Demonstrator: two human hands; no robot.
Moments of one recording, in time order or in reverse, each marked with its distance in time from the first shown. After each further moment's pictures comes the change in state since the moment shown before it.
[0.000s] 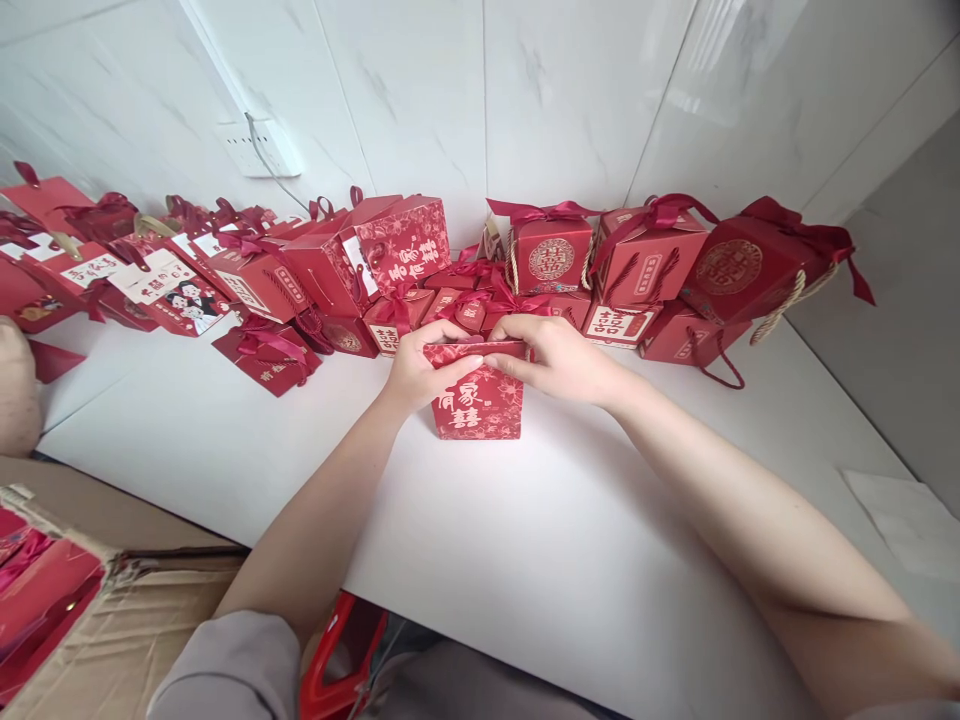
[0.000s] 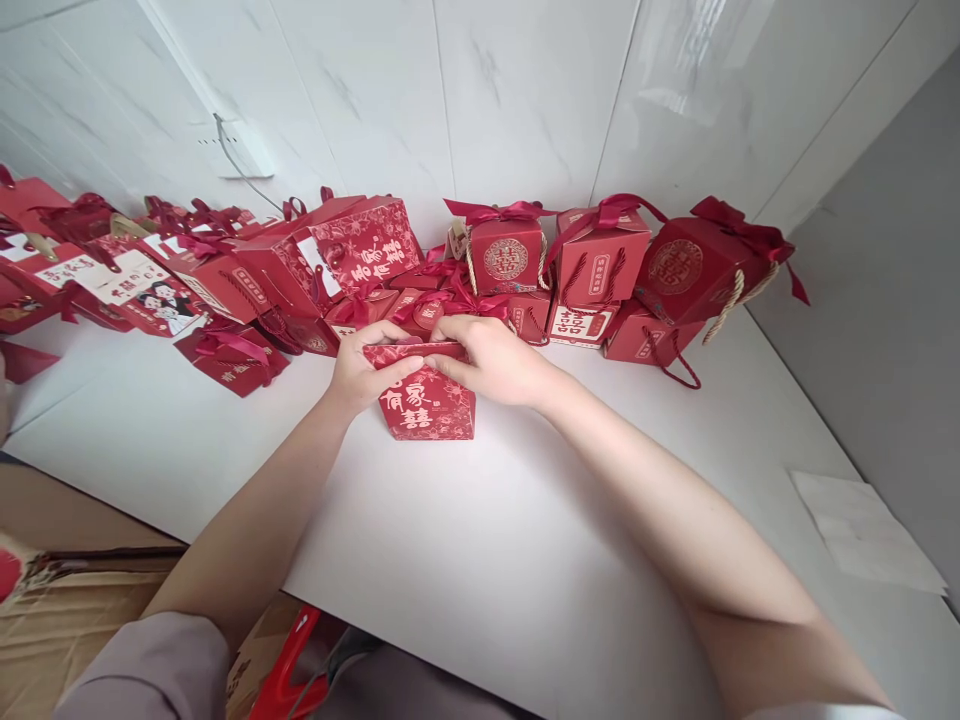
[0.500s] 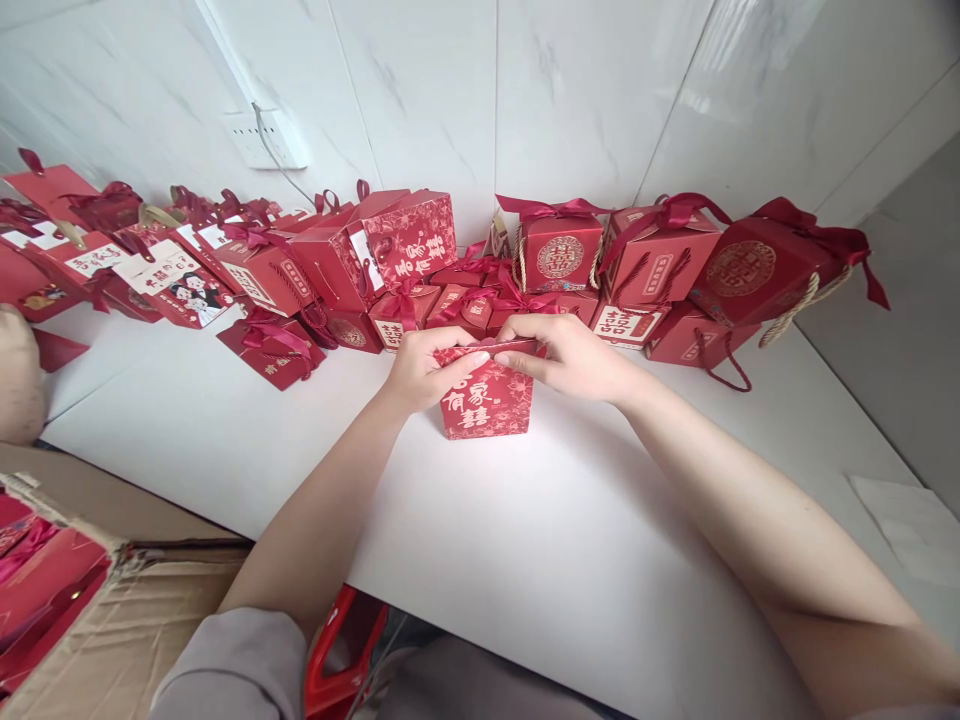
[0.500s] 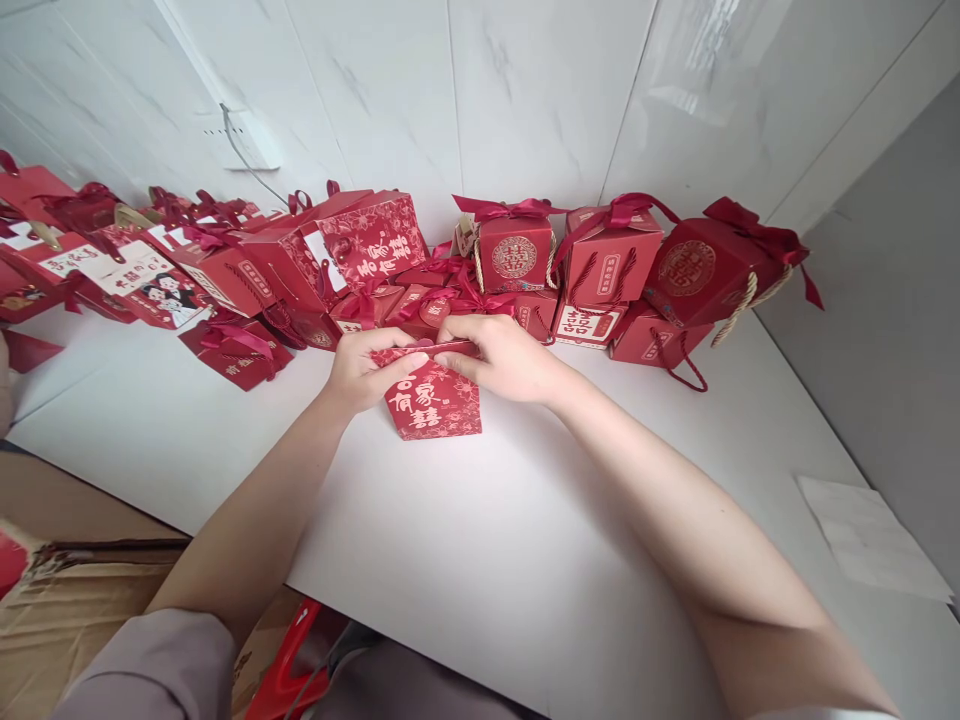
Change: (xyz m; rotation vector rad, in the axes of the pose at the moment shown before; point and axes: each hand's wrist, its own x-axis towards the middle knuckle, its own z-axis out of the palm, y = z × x) left_hand -0.005 0.015 -0.006 0.063 -0.080 0.039; right_hand -0.001 0.003 0.000 0.071 -0.030 -0.010
